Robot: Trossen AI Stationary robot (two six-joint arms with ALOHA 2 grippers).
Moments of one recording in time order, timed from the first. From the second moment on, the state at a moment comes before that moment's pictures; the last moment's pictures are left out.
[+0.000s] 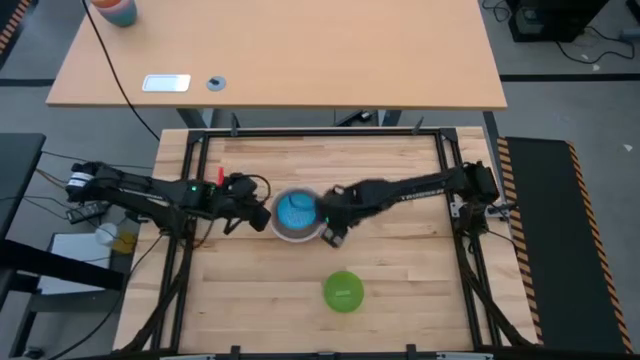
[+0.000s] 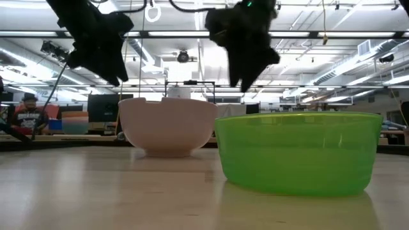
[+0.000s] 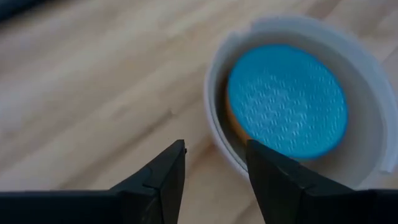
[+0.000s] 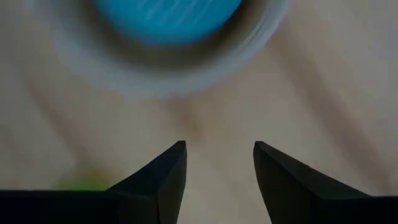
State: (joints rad) left arm -0.12 1.10 0.83 -0.76 -0.50 -0.90; right arm 0.09 1.90 1.64 -1.07 0.11 0.71
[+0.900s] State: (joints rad) left arm -0.18 1.11 0.83 -0.74 -0.38 -0.98; right arm 0.31 2.10 1.64 -1.00 -0.02 0.77
